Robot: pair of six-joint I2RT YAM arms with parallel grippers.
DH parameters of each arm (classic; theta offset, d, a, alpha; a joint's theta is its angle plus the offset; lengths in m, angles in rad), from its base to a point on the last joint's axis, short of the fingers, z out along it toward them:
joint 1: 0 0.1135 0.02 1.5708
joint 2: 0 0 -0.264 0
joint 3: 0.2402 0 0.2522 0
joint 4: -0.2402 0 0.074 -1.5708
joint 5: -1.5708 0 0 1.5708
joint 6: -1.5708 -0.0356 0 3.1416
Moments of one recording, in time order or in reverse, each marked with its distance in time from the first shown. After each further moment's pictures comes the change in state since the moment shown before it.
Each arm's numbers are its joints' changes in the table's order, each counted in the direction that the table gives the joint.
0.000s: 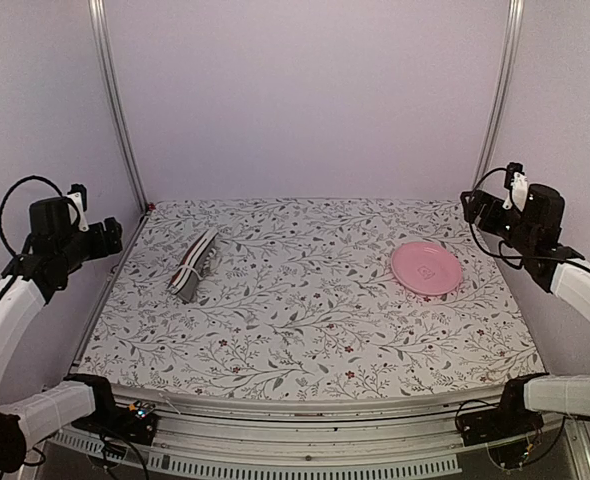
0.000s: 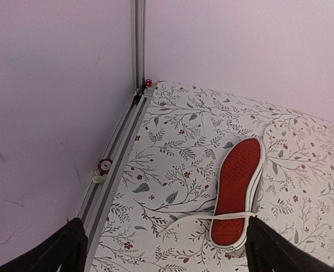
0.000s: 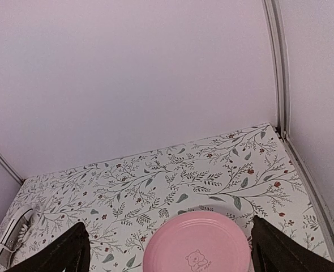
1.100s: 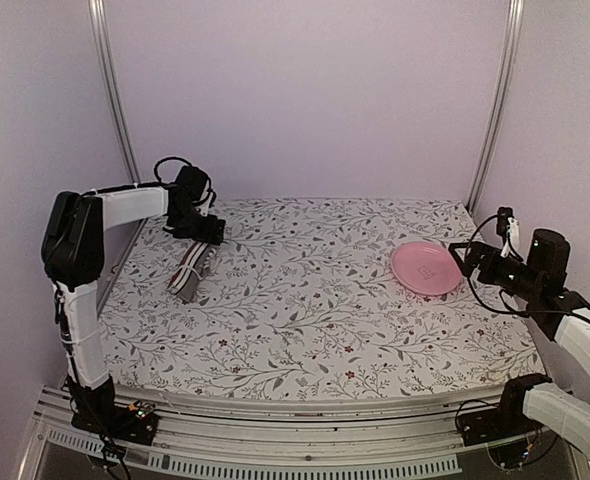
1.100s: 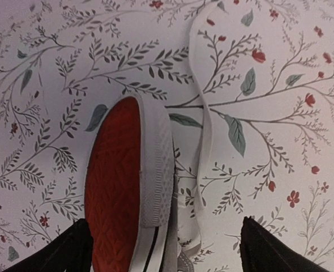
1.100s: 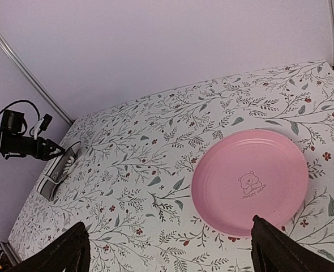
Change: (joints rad) left arm -0.341 -1.183 0.810 -0.171 -0.014 -0.049; right arm 0.000 0.307 -0.261 -0.160 0.320 -0.040
